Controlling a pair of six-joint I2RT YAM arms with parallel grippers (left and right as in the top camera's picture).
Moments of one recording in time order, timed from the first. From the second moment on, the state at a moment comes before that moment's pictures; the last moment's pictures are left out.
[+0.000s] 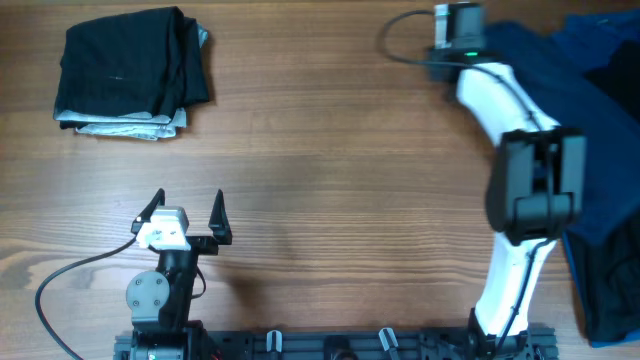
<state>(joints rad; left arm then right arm) 0.01 0.01 0.01 -0.07 0.08 -0.09 0.15 2.19 1.65 -0.33 0.27 -0.12</state>
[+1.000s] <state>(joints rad) 0.01 0.01 0.01 -0.07 0.08 -0.09 0.62 2.09 1.66 -0.31 0.07 0.28</state>
